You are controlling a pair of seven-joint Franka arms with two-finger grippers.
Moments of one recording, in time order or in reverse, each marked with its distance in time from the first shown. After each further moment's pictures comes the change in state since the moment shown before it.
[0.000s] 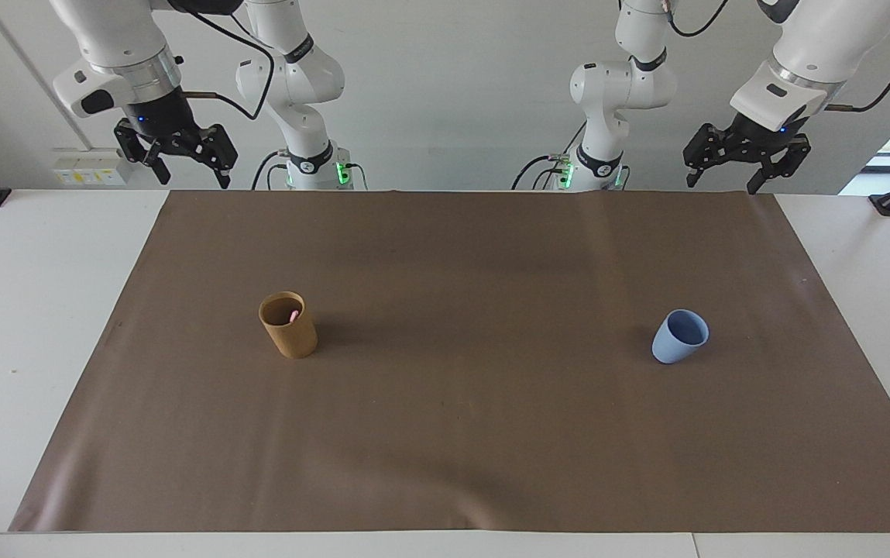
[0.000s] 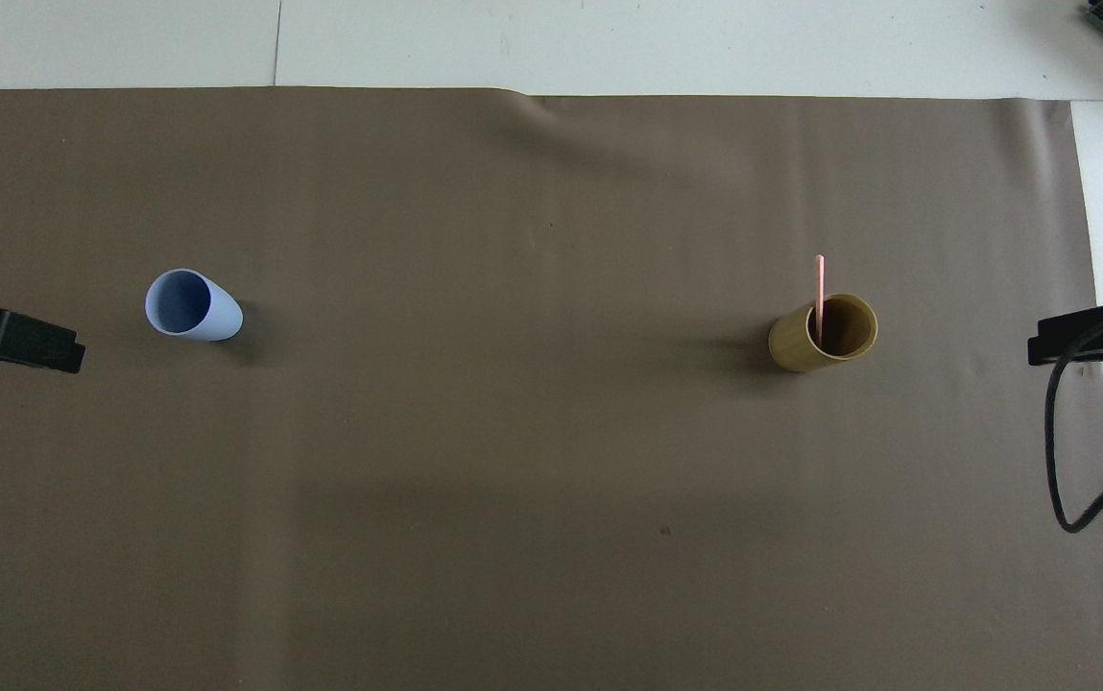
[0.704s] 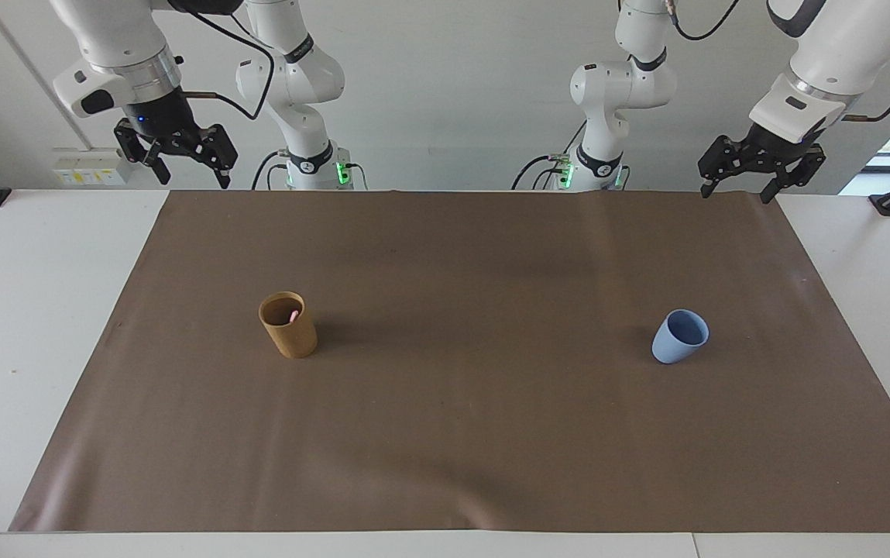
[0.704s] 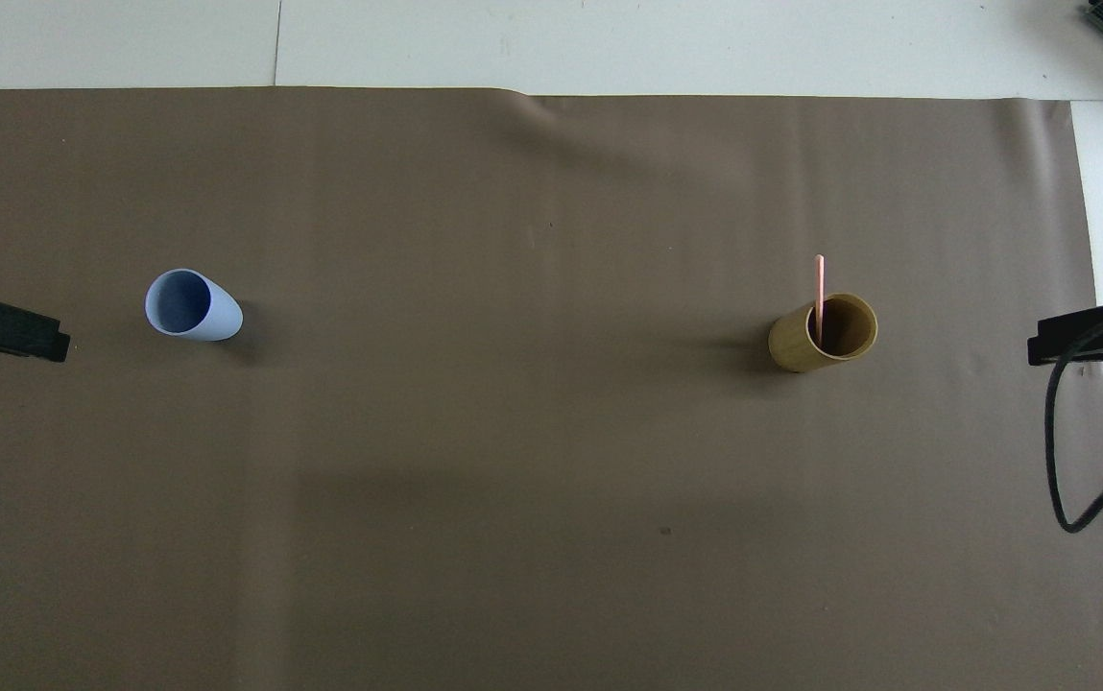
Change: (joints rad) left arm 0.034 0.000 0.001 -0.045 0.000 0.058 0.006; right arm 0.000 0.000 0.000 0.000 0.000 0.000 0.000
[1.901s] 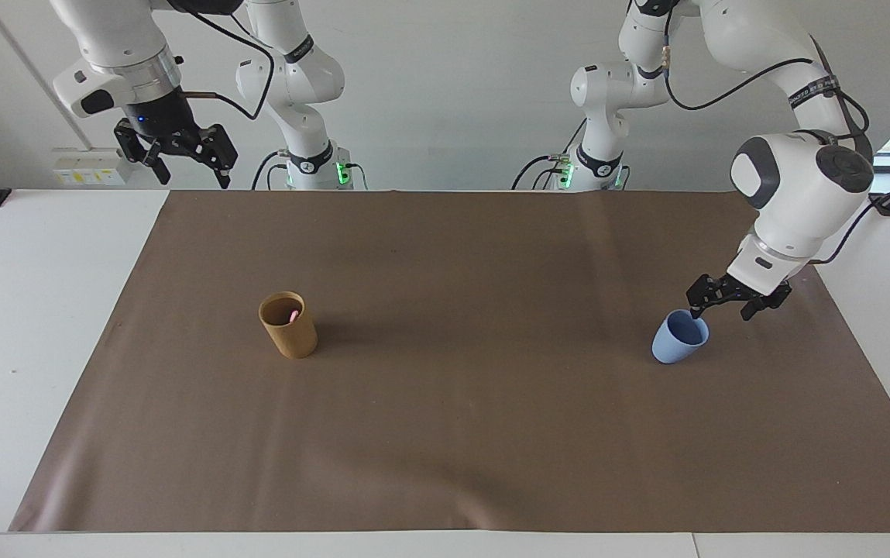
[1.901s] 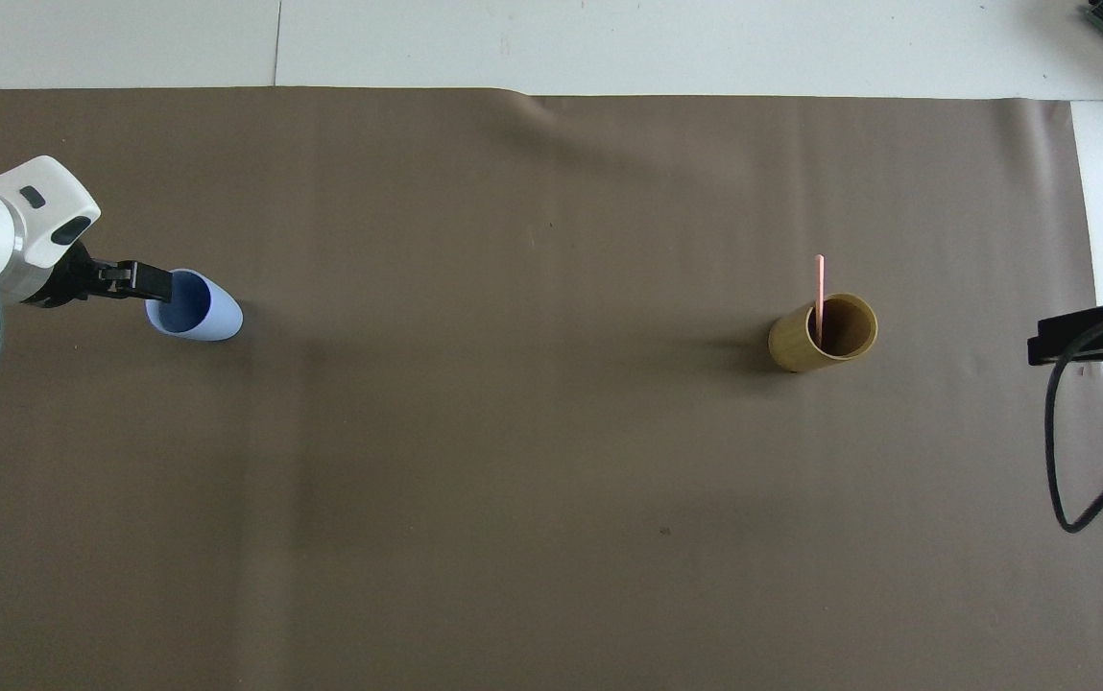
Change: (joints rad) left arm 0.068 0.229 0.002 -0.317 0.000 0.642 0.000; right arm 0.000 0.000 0.000 0.000 0.000 0.000 0.000
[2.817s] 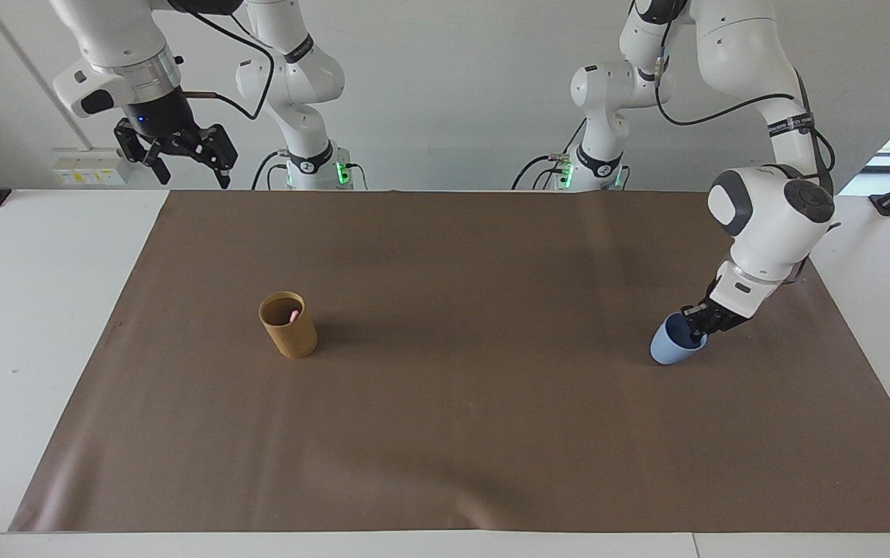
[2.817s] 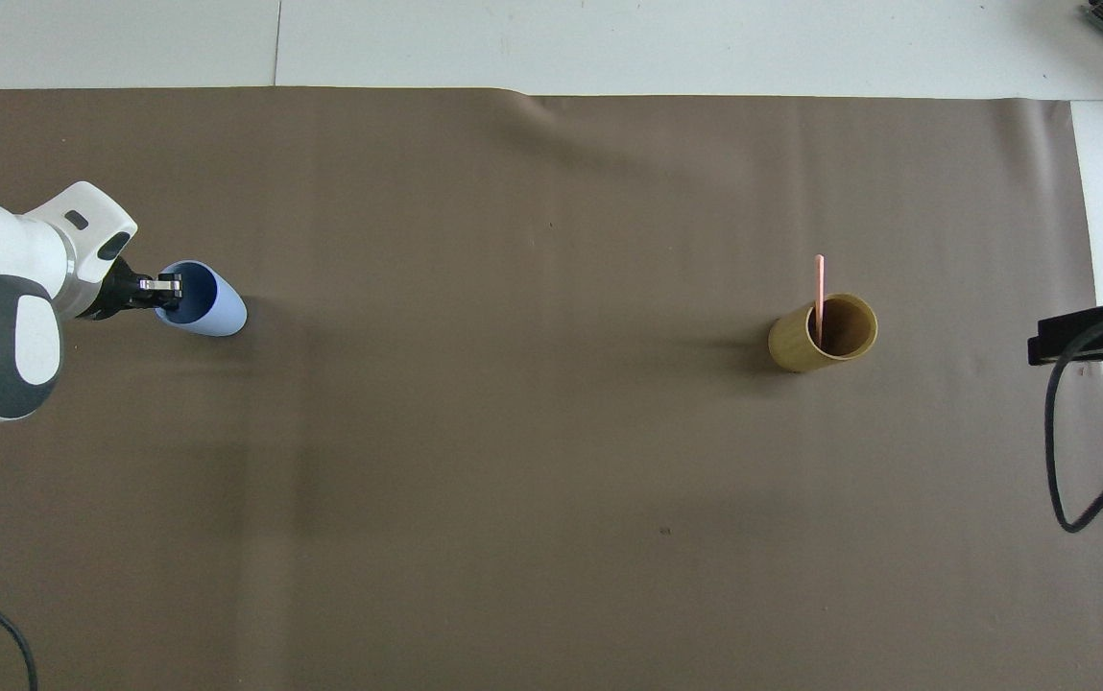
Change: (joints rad) left arm 0.001 0.036 -0.011 -0.070 -0.052 0.144 -0.093; right arm 0.000 0.000 0.000 0.000 0.000 0.000 0.000
